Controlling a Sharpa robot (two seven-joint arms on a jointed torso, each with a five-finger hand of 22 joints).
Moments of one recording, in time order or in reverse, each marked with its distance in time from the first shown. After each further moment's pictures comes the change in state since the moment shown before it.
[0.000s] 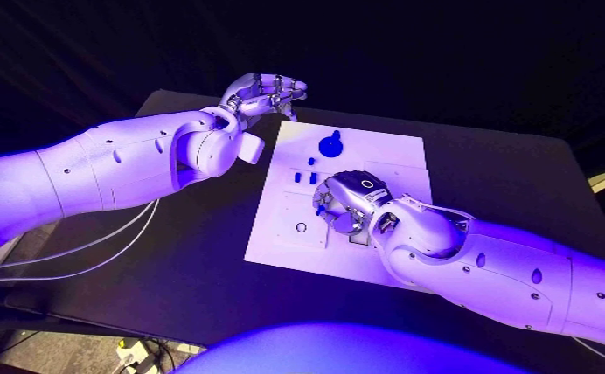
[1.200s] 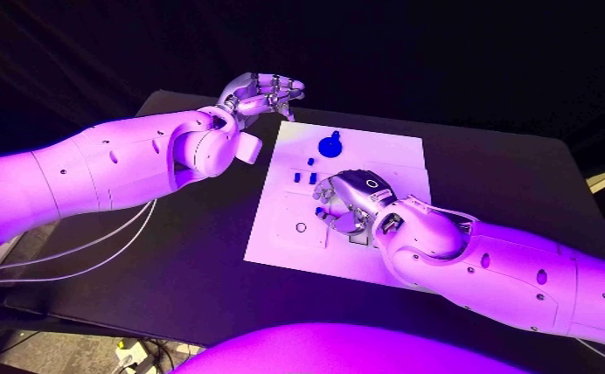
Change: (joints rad) left arm 0.001 -0.003 0.000 0.000 -0.002 0.000 -0.003; left_hand 0.000 0.000 0.000 0.000 0.000 0.000 0.000 0.000 0.000 0.000 0.000 0.000 0.000 0.000 0.000 0.000 0.000 0.000 0.000 0.000 0.000 0.000; right arm -0.002 -0.029 -0.005 0.021 0.019 -0.050 -0.003; right_hand -0.086 -0.064 -0.131 0.039 0.001 -0.164 0.032 -0.041 0.034 -0.144 0.023 0.017 0.036 -0.008 0.043 -0.068 -0.116 0.001 -0.008 0.040 -0.122 0.000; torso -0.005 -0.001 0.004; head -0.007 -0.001
